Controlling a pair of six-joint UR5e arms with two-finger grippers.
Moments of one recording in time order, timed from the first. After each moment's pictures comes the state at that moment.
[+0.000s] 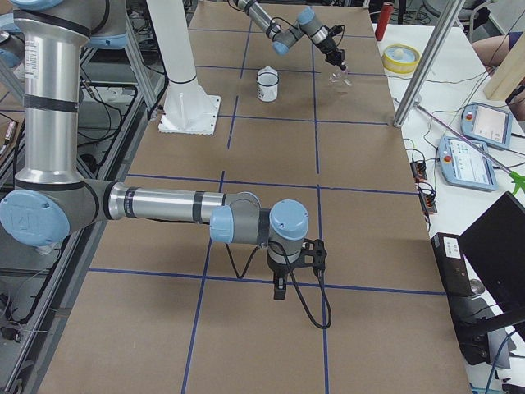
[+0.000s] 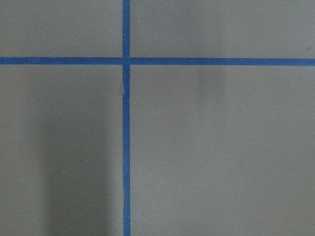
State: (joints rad) left arm -0.80 -2.14 -1.25 -2.61 -1.54 -1.92; right arm 1.57 -1.68 1.66 -1.57 2.29 0.01
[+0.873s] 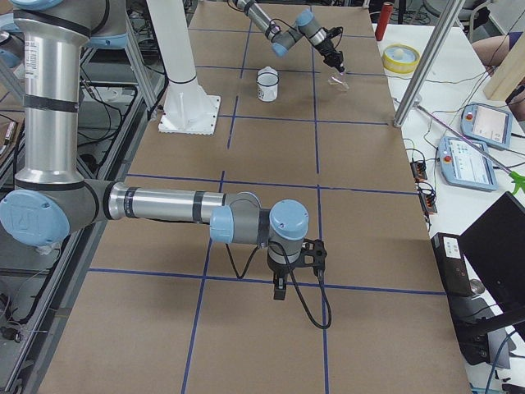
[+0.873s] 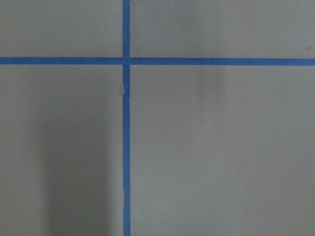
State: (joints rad) left arm -0.79 -2.13 -1.26 -2.62 -1.55 -1.90; right arm 1.57 -1.68 1.66 -1.57 2.29 0.01
